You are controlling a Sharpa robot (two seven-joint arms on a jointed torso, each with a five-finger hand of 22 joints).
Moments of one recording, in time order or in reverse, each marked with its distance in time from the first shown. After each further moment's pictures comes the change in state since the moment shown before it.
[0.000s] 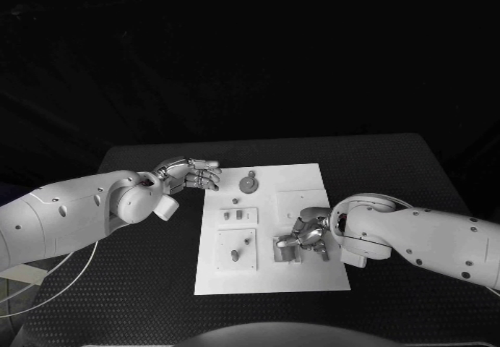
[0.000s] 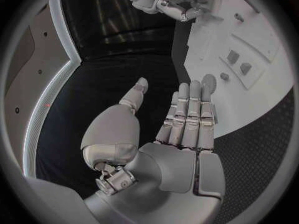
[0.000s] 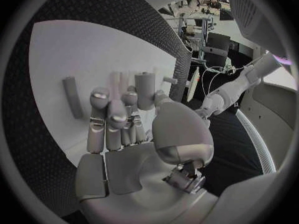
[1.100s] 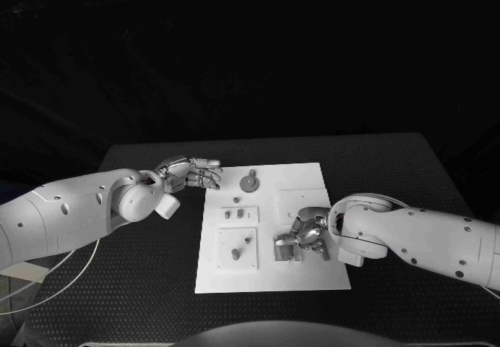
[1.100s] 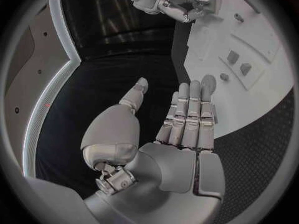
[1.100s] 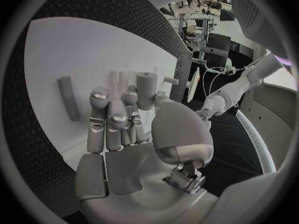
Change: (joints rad) left arm 0.000 0.002 0.000 -0.001 0.000 0.001 -0.003; left_hand 0.000 0.000 0.000 0.000 0.000 0.000 0.000 0.000 -0.001 0.000 0.000 0.000 -0.002 0.000 0.000 0.000 0.001 0.000 0.000 0.000 0.000 -0.001; right arm -0.008 0.024 0.000 -0.024 -0.007 0.000 0.004; right_hand 0.016 -0.005 -0.021 0.057 -0.001 0.000 0.000 0.000 -0.003 -0.004 -0.003 0.000 -0.005 -0.003 0.001 0.000 0.000 0.000 0.002 0.002 -0.001 0.000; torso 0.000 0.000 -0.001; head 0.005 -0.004
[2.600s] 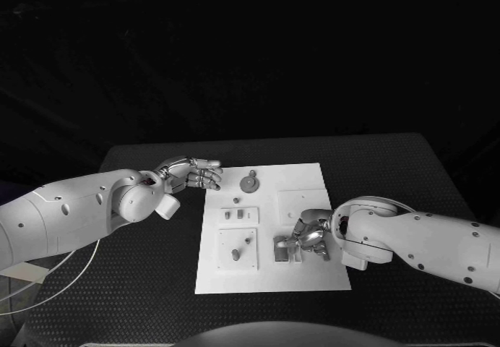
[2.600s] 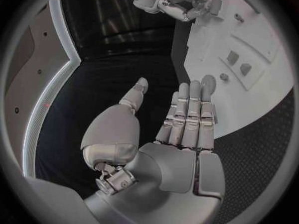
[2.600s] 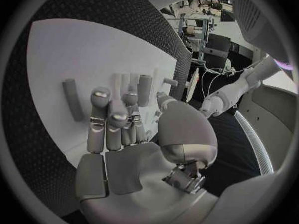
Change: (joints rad) left arm 0.000 0.001 0.000 0.000 0.000 0.001 -0.001; left_hand -0.004 0.004 0.000 0.000 0.000 -0.004 0.004 0.000 -0.001 0.000 0.000 0.000 -0.003 0.000 0.000 0.000 0.001 0.000 0.000 0.000 0.000 0.000; right arm -0.005 -0.034 -0.002 0.032 -0.025 -0.019 0.017; right_hand -0.144 -0.120 0.111 0.008 0.001 -0.009 0.008 -0.021 -0.007 -0.011 0.004 0.008 -0.019 0.001 0.005 -0.013 -0.003 0.001 0.000 0.000 -0.026 0.000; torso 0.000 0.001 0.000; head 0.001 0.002
